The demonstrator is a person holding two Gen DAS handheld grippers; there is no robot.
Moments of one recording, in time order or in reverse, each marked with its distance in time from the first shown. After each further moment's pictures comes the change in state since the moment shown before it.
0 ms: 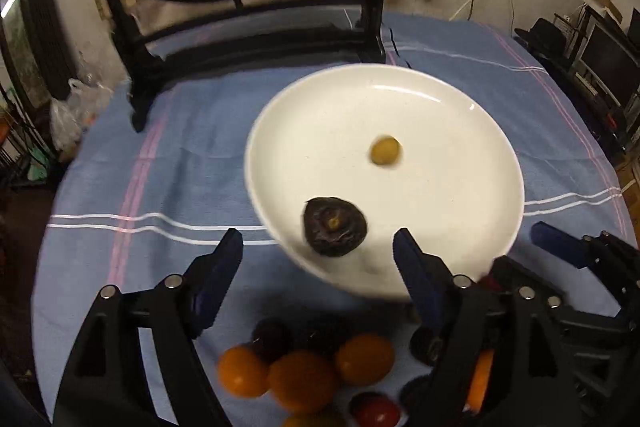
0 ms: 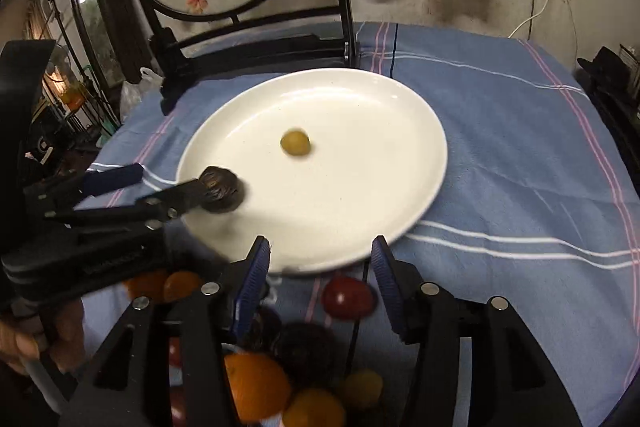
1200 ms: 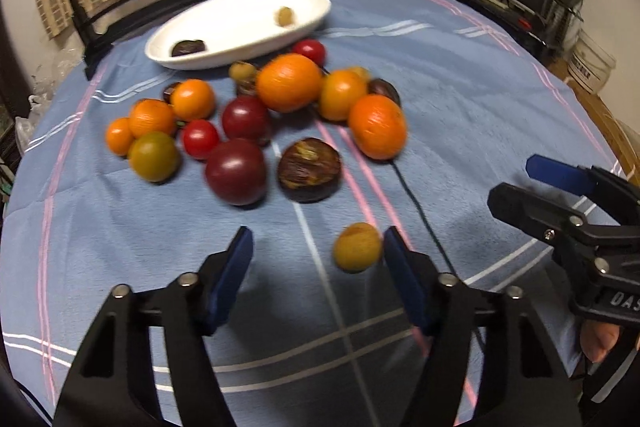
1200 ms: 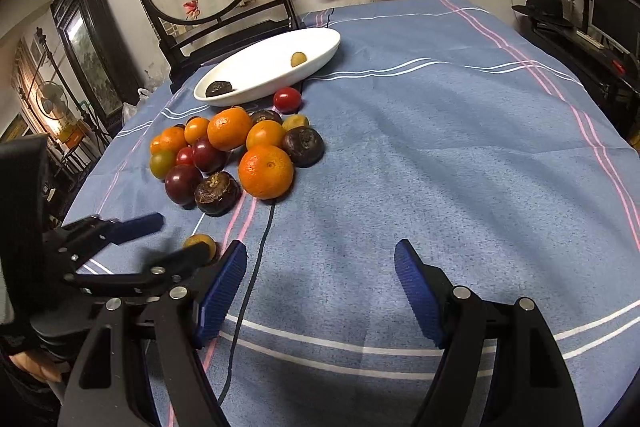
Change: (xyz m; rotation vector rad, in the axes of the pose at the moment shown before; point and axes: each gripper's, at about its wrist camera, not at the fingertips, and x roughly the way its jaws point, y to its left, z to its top) left arm -0.075 -0.101 -0.189 0.209 0.062 -0.183; right arm -0.122 -0.043 -0.193 0.174 -0.058 -0.006
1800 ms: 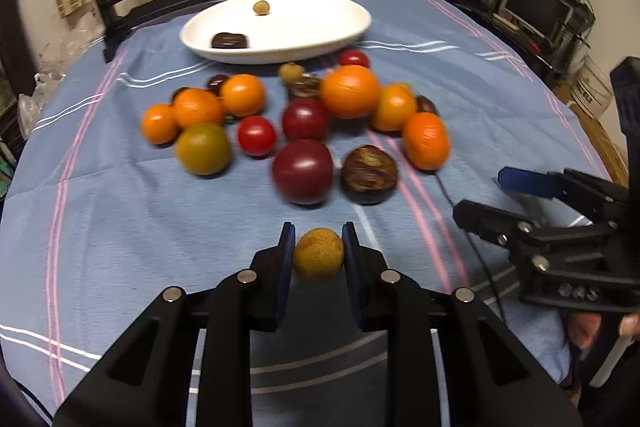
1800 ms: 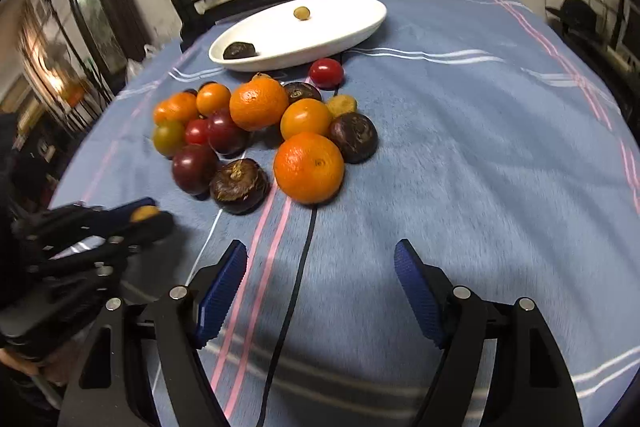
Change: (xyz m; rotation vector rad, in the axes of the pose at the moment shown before) left arm -0.015 0.051 -0.007 -0.084 -0.029 -0.011; right arm 0.045 0.042 0.024 -0.116 0.141 -0.011
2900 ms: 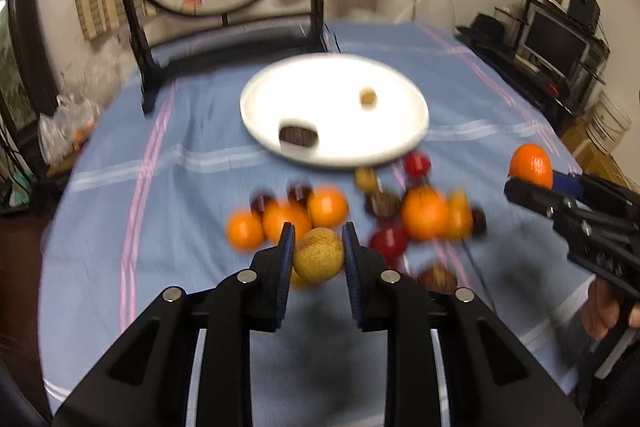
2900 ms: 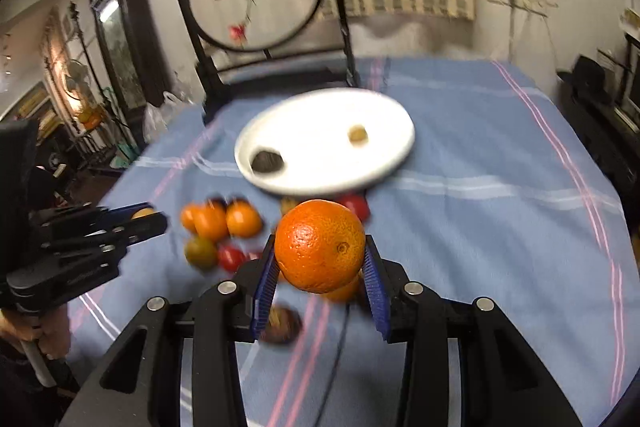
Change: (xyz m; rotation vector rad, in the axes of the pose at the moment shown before) left arm -0.031 0.057 0.090 -0.023 -0.117 0.070; right arm -0.037 0.018 0.092 -0.058 -0.228 0.058
